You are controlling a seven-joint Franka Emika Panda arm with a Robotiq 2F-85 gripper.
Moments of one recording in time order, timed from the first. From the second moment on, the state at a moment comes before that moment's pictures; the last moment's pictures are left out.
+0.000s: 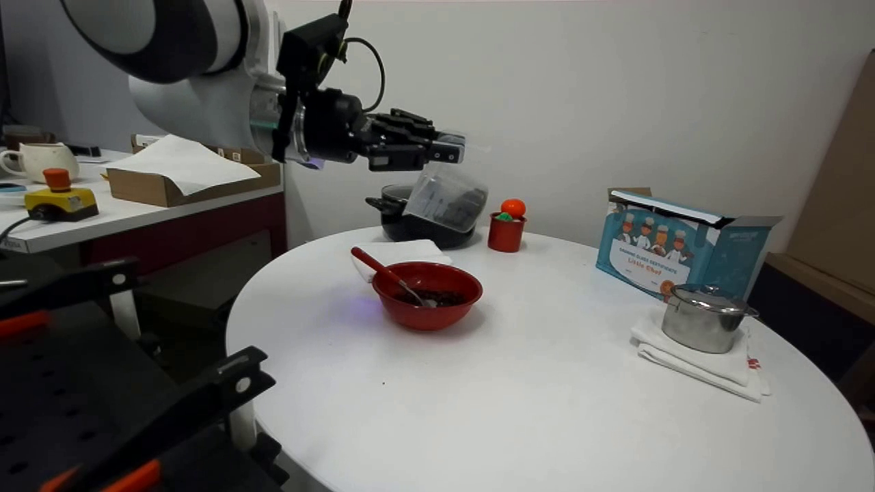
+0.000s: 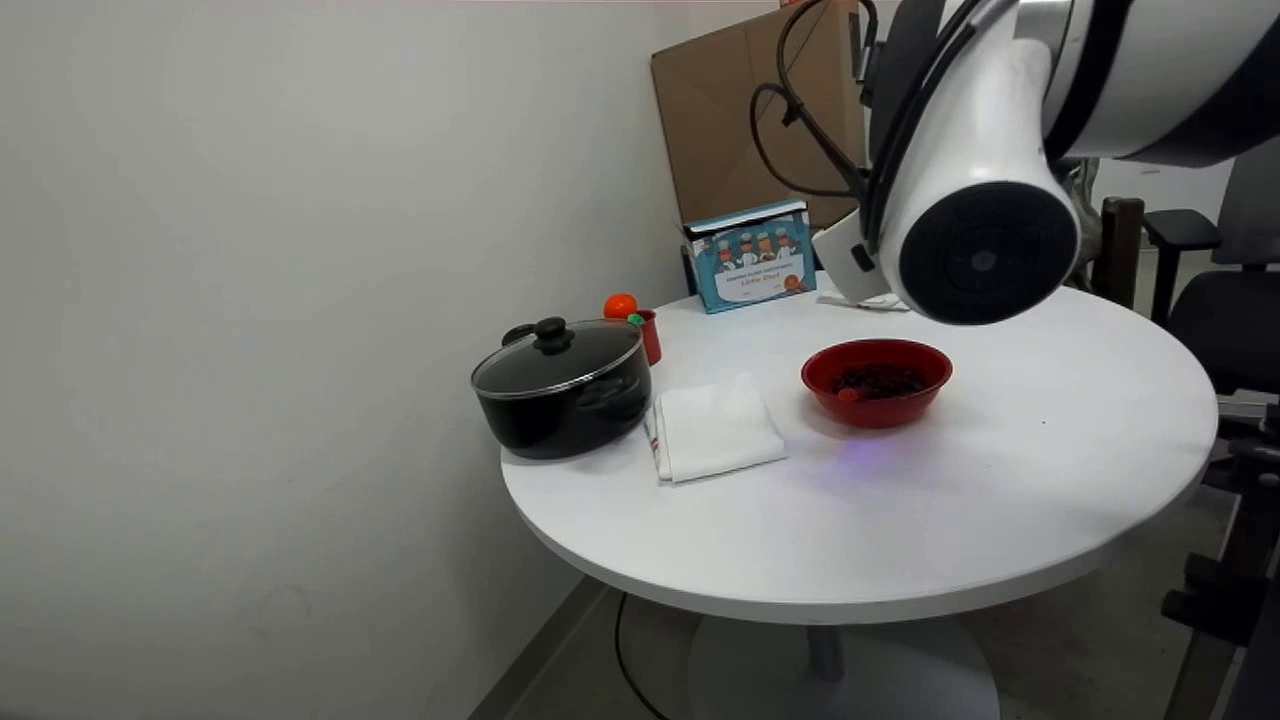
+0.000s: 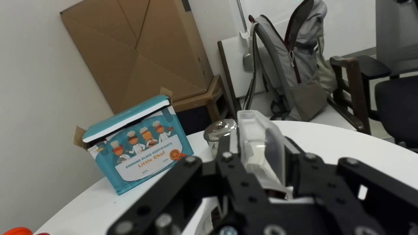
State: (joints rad) arm 0.19 0.42 0.19 -2.54 -1.81 1.59 0.16
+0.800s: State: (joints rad) arm 0.21 0.69 0.17 -2.41 -2.01 1.26 0.16
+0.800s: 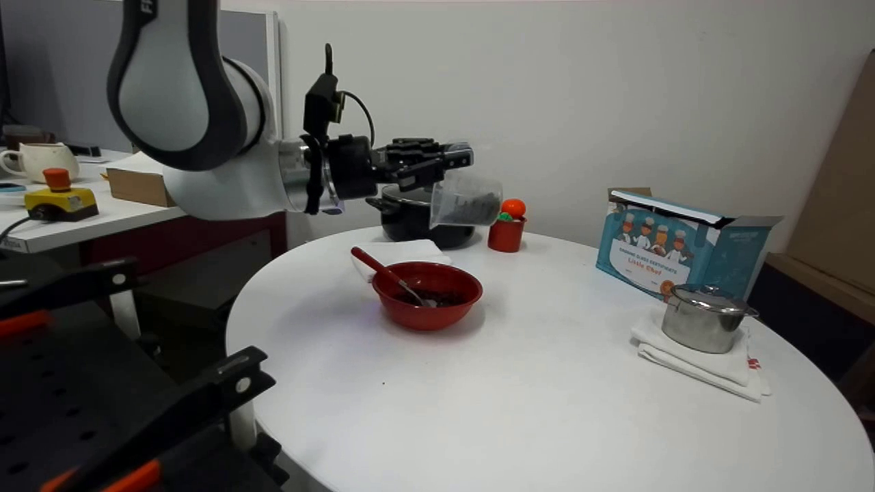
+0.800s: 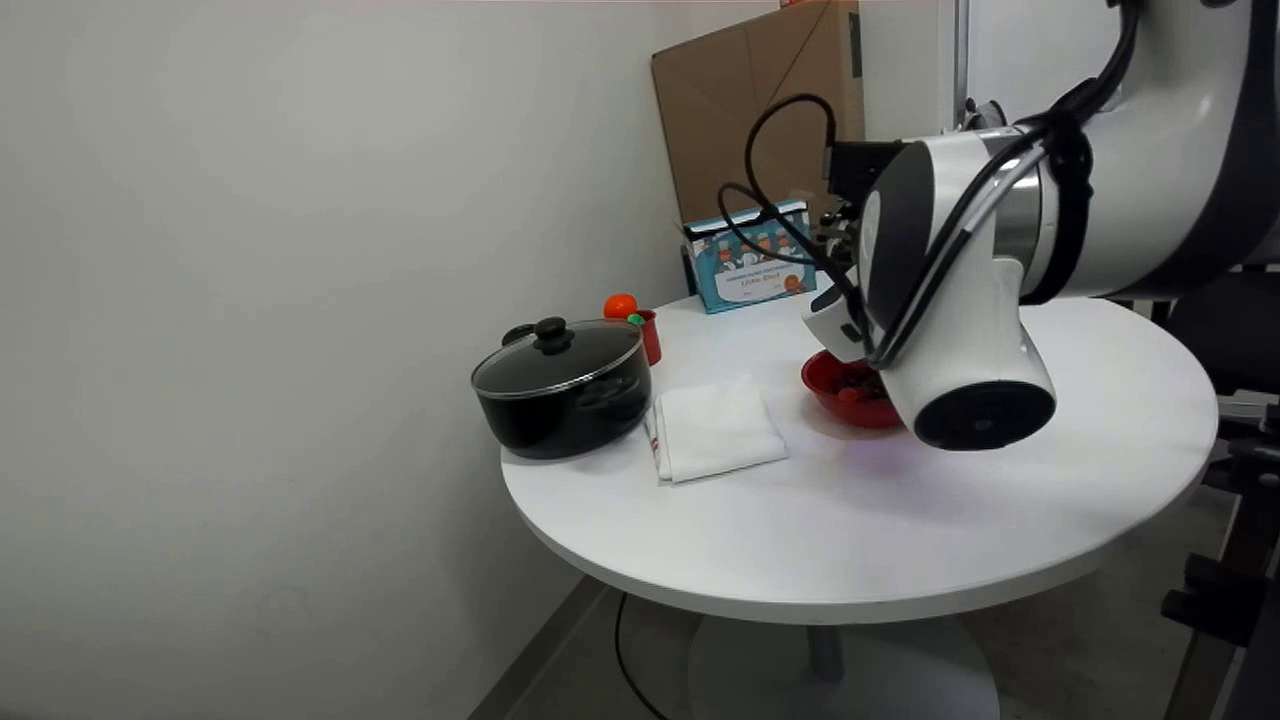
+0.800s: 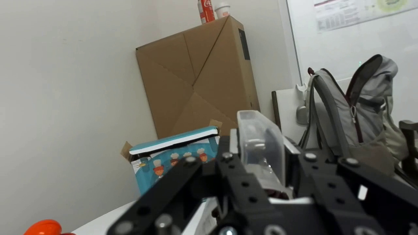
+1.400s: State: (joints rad) arm 0.21 0.80 0.13 -2.38 -2.16 1.04 0.17
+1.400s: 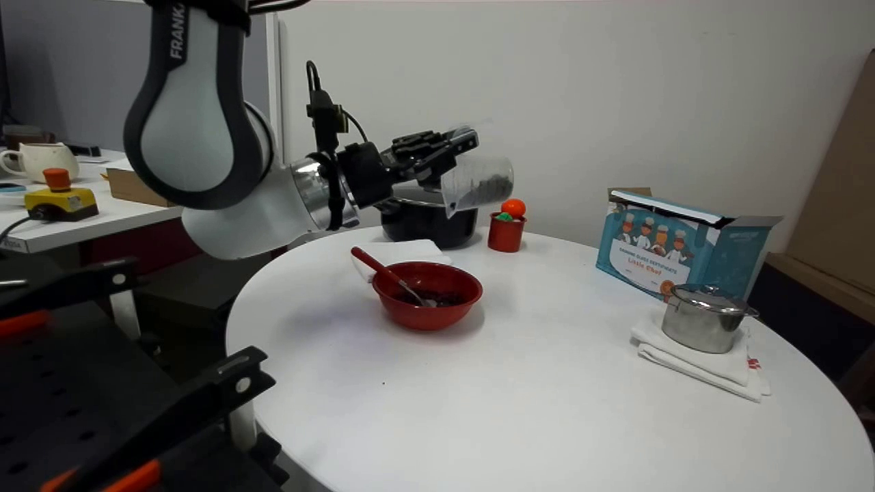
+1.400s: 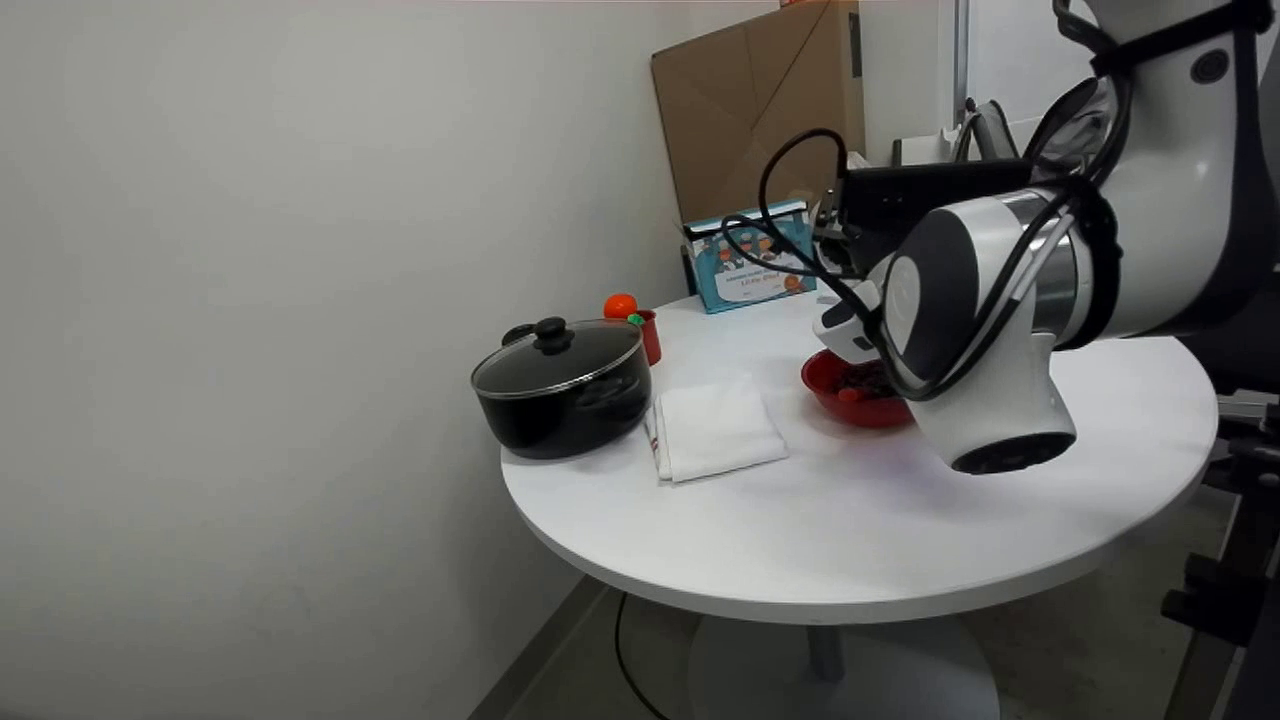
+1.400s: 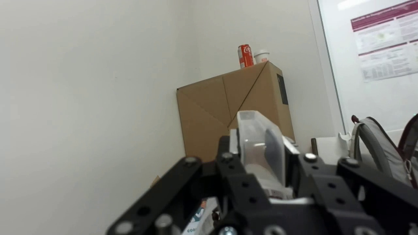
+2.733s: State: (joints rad) arm 0.42 0.93 -0.10 -2.32 -2.19 0.84 0.22
